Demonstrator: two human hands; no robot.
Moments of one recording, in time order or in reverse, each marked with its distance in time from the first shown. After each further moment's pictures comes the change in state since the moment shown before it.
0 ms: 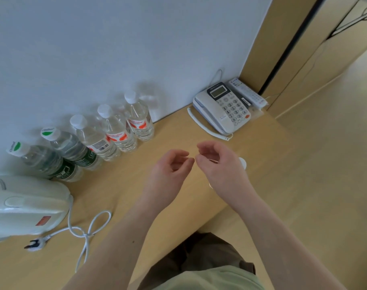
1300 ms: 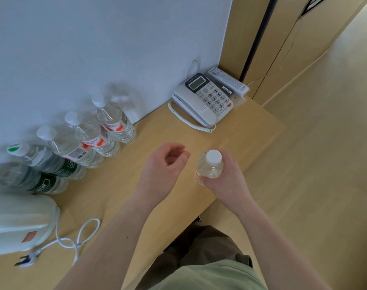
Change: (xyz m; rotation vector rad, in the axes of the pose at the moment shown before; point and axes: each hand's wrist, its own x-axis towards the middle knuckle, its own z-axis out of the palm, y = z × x) left_hand 0.013 0.008 0.032 0.019 -0.093 0.088; right_hand 0.004 0.092 -0.031 -0.092 0.131 0.084
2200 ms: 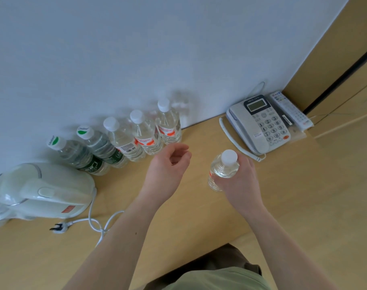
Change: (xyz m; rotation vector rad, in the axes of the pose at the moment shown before) left_hand 0.022 -0.014 -0.078 -0.011 0.325 -0.127; right_hand 0.066 -0.046 0.064 -0.065 -0.078 -0.144
